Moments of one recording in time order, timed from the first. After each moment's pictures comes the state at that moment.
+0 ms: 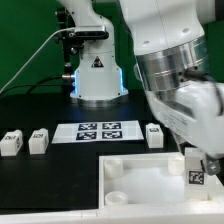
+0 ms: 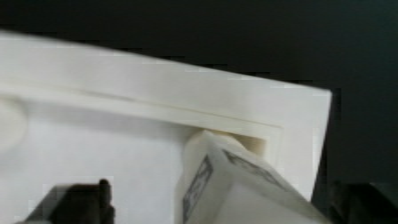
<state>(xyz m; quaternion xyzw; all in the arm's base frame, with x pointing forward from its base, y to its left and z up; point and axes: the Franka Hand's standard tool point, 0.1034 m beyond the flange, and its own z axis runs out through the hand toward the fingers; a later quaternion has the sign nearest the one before) 0.622 0.118 0.077 -0.83 0.54 0.05 0.11</state>
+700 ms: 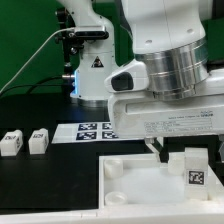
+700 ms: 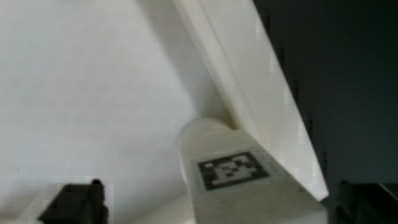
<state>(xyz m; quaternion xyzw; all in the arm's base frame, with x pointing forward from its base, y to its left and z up) 0.619 0.114 0.073 -0.98 0.18 0.02 0.09</state>
